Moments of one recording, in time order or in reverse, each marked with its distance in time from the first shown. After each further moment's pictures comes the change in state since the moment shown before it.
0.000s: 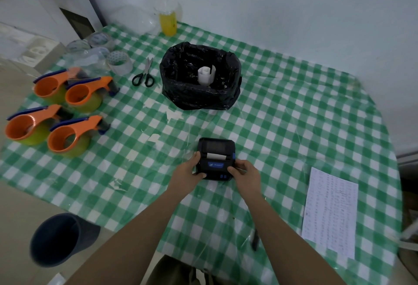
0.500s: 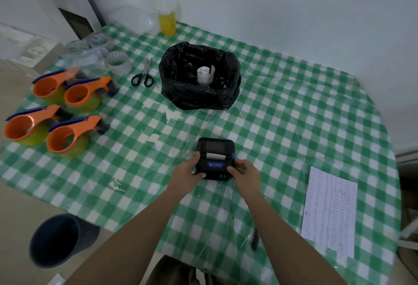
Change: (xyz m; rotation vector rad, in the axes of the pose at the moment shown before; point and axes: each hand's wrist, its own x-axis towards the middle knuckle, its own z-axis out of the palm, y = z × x) left_hand 0.001 -0.002 0.000 -0.008 0.008 0.005; right_hand 0.000 -0.002 -0.001 -0.040 0.010 0.008
